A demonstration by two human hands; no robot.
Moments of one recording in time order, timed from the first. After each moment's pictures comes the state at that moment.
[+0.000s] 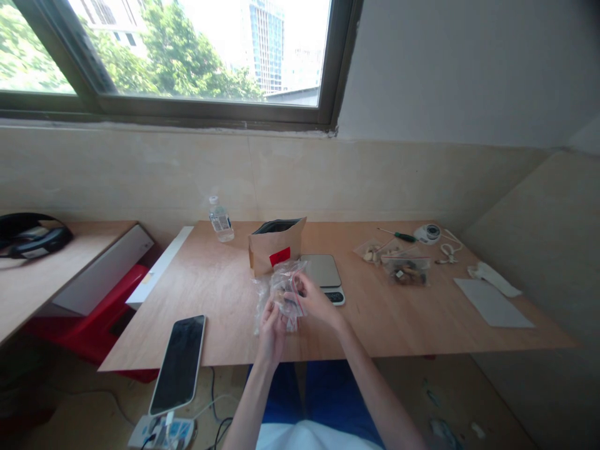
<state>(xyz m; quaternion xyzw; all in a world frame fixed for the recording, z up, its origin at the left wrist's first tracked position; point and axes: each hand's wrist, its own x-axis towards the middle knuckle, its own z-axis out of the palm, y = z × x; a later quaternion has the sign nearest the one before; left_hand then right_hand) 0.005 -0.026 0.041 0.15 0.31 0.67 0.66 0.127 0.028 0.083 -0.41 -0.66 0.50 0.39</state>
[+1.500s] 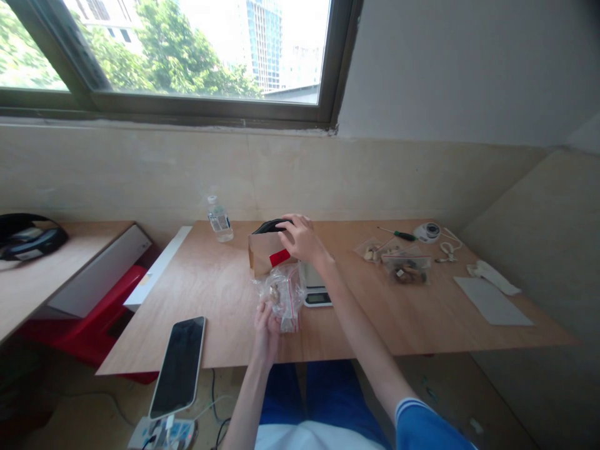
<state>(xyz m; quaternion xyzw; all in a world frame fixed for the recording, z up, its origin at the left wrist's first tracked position) -0.009 -0.020 0.032 0.10 0.34 0.67 0.65 0.109 0.119 0.167 -0.37 -0.83 0.01 0.41</state>
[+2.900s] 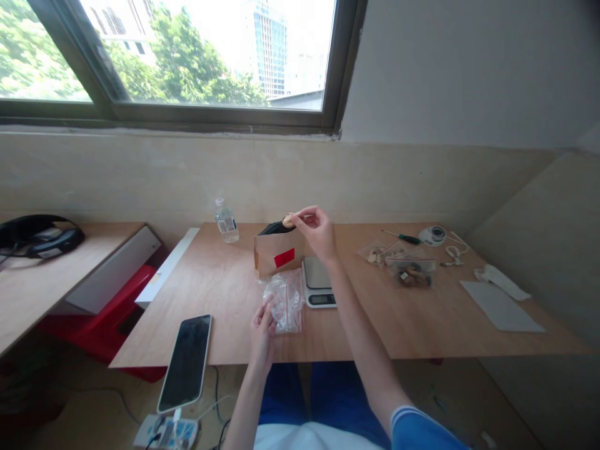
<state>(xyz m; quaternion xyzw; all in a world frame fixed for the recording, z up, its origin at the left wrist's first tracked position) -0.024 -0.029 0.031 0.16 0.42 0.66 0.60 0.108 0.108 0.191 -0.39 -0.62 0.29 0.61</state>
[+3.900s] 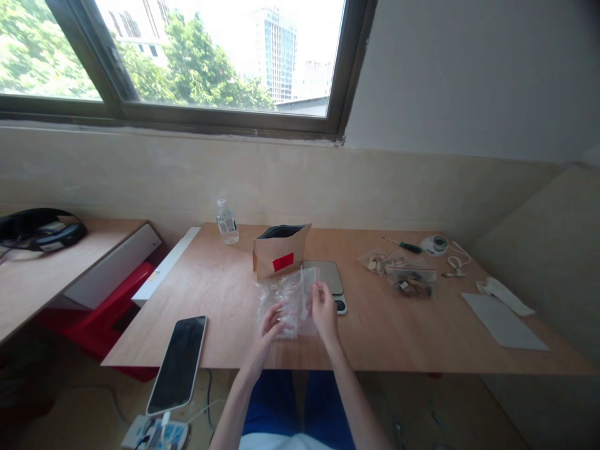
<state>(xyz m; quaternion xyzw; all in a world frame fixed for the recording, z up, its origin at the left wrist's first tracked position) -0.029 -0.040 0.044 0.38 0.48 0.51 0.61 0.124 0.011 0.058 -0.59 -0.48 0.37 0.54</state>
